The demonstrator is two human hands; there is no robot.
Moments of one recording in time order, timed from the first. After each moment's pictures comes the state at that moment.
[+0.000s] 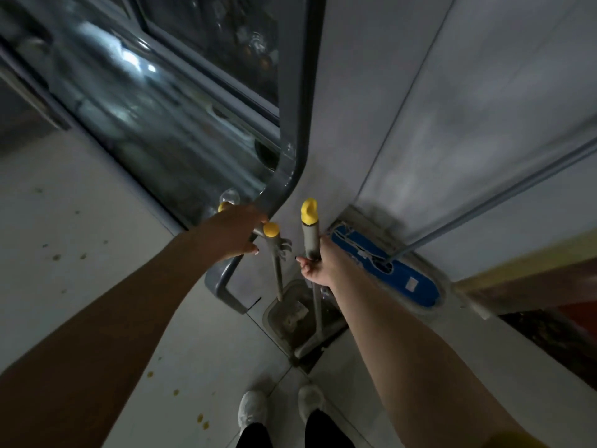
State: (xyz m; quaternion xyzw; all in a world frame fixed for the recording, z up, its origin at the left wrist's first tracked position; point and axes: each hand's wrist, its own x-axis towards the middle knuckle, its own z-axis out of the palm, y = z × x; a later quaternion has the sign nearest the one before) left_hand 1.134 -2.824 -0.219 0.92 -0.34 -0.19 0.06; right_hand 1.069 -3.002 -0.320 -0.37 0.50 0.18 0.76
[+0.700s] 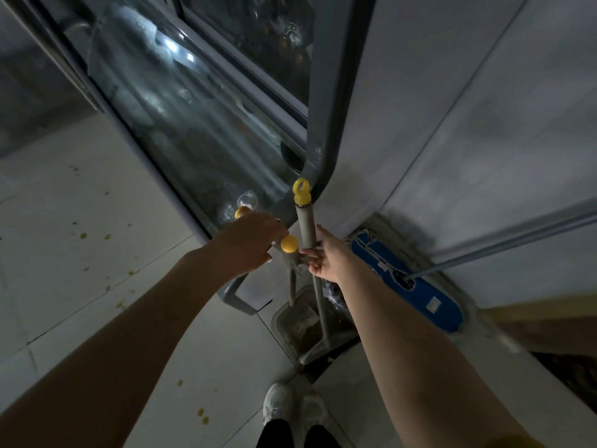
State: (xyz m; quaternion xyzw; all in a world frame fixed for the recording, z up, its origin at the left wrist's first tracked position) left_hand 1.144 -2.833 -0.234 0.92 -0.36 -0.15 0.06; right_hand 1.124 -3.012 -0.345 -0.42 0.44 0.25 0.76
